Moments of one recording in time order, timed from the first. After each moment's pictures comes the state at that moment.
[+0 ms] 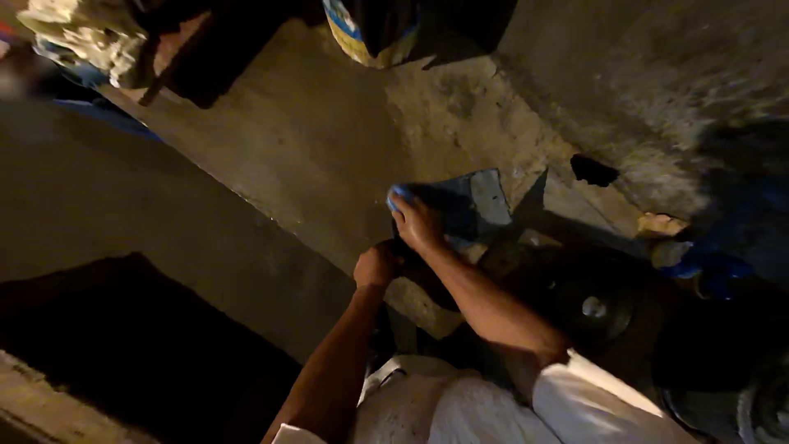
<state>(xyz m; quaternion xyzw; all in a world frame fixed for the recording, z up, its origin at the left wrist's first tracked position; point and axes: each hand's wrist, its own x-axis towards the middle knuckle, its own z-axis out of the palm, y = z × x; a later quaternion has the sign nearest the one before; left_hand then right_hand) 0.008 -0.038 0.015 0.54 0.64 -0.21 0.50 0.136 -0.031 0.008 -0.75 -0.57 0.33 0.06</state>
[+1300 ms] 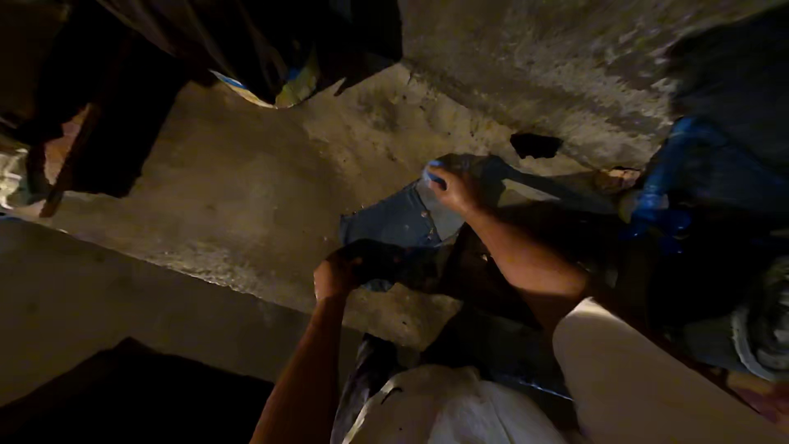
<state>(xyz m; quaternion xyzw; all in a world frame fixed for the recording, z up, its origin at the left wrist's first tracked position) 0.038 0.008 0.009 0.54 0.66 -0.17 0.48 0.344 -0.020 -0.012 -0.81 -0.51 0.28 0.12</state>
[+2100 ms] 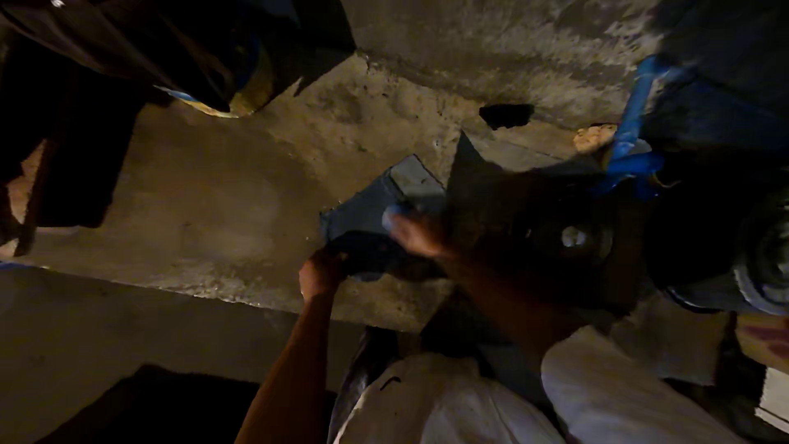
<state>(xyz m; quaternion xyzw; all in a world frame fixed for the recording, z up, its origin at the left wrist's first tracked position) 0.040 -0.001 0.016 0.60 0.66 -0.17 0.42 0.250 -0.108 -0.001 -0.78 -0.49 0.37 0.15</state>
